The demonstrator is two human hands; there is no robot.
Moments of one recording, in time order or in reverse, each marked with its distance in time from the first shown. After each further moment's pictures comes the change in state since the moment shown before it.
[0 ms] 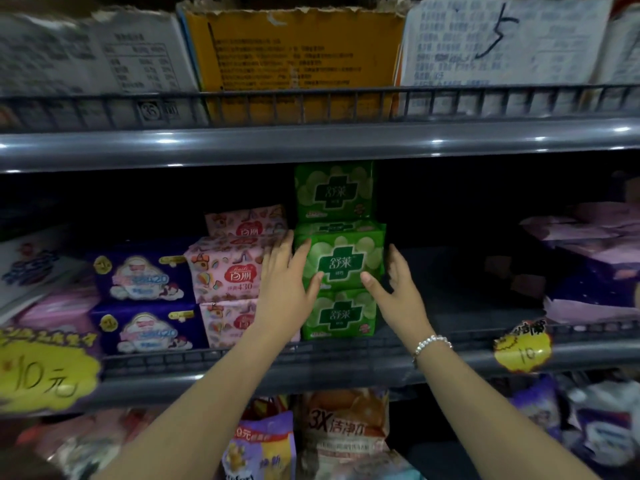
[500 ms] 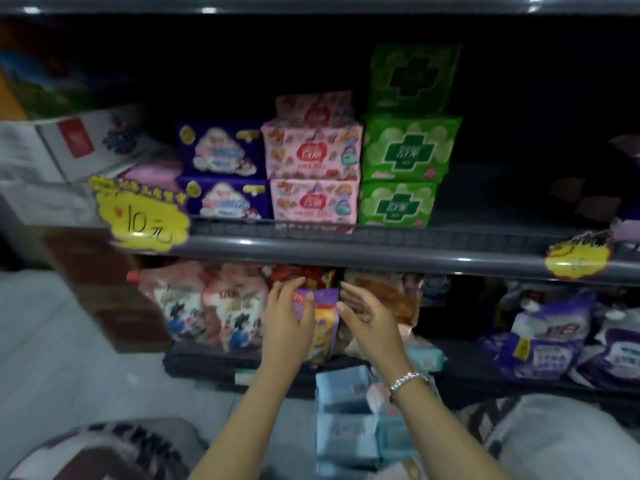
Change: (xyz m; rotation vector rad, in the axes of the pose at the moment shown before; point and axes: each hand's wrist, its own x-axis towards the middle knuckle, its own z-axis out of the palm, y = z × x) left_hand -0.239 -0.033 -0.015 -0.361 -0.026 -0.625; right_hand -0.202 0.050 0.101 0.039 -0.267 0.188
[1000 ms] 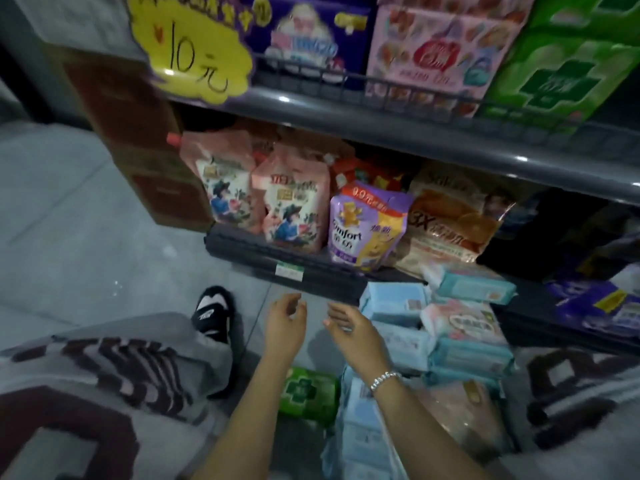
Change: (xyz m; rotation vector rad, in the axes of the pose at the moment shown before) left_hand -0.098 -0.203 -0.001 -0.084 -0.126 -0.594; right_hand -0.093 0.124 0.127 -0.166 -0.316 0.485
